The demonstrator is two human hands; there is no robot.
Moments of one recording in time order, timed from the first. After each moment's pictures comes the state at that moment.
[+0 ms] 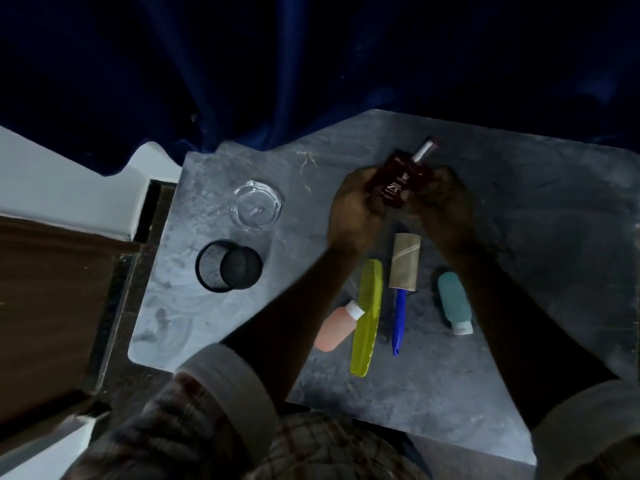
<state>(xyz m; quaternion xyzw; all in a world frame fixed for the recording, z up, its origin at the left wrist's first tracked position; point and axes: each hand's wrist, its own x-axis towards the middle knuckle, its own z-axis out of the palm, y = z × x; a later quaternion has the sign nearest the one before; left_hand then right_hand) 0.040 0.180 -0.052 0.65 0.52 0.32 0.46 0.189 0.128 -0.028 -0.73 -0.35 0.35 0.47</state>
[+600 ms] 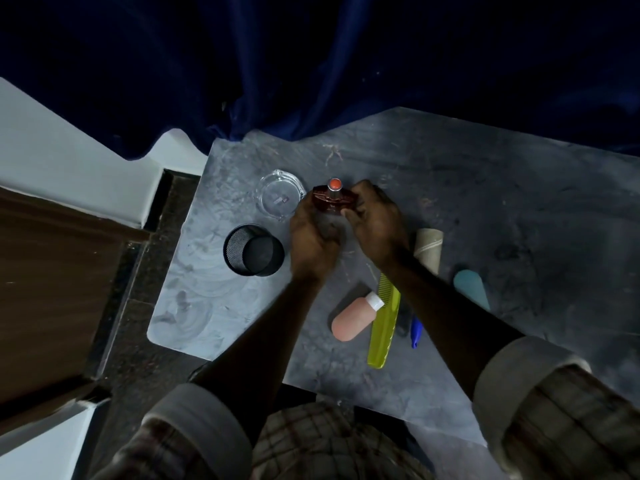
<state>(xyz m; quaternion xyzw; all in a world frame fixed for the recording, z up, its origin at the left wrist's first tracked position) -0.069 0.149 -0.047 0.57 0.58 0.37 0.46 0.062 0.144 -0.037 -0.73 -0.58 0.25 0.26</state>
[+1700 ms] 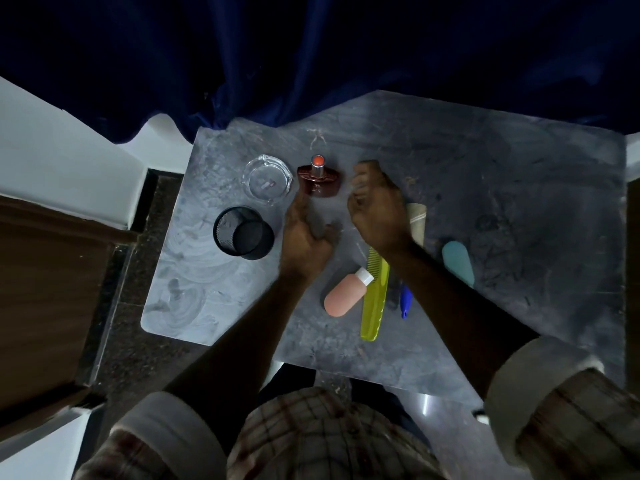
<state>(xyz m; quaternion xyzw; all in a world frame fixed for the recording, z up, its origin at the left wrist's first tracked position) -0.091 0.116 -0.033 0.65 0.59 0.18 0.45 0.067 0.115 -0.023 -0.75 -0.53 0.24 0.31</state>
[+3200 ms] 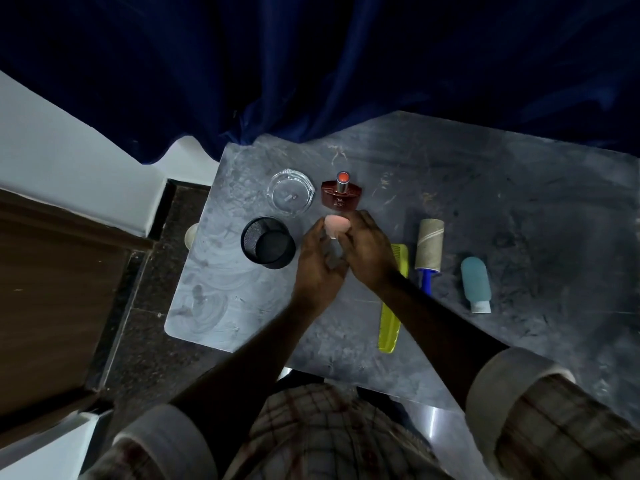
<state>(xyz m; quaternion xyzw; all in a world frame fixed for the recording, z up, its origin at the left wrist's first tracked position) -0.110 0.086 -0.055 0.51 0.56 0.31 0.58 0.014 0.092 -0.037 -0.73 -0.59 0.27 0.24</state>
